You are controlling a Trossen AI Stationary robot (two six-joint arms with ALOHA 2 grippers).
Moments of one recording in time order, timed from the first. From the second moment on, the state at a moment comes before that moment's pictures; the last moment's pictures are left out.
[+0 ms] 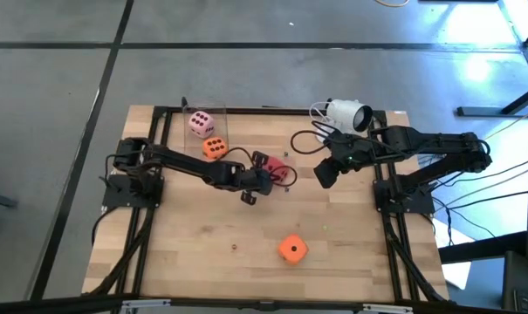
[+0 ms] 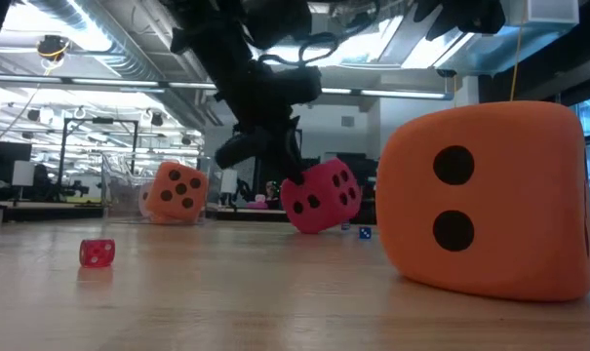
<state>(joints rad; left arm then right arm) 0.00 1.77 1.15 -0.25 -0.42 0.52 0.10 1.26 1.39 -1.10 0.17 0.88</state>
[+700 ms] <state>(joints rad) -0.01 1.68 1.16 -0.25 -0.47 0.50 0.10 1.26 1.39 -1.09 0.17 0.86</state>
